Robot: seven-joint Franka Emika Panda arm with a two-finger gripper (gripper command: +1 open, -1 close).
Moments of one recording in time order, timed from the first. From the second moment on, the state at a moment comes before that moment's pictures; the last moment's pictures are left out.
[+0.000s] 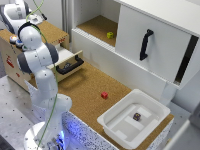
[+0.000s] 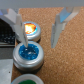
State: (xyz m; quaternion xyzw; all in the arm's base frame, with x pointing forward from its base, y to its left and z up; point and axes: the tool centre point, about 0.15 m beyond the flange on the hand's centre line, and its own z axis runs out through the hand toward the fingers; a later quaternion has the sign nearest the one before) arm 0.179 0.511 0.501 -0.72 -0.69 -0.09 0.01
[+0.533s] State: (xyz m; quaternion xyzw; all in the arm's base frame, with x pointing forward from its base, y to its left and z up) arm 0.171 0.518 0.474 -0.72 -0.70 -0.05 0.02
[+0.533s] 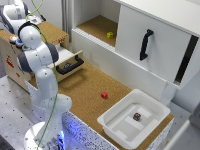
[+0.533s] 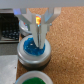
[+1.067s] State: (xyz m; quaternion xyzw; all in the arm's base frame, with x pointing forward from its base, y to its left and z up) arm 0.171 0.520 0.462 -0.72 -0.70 -0.03 0.02
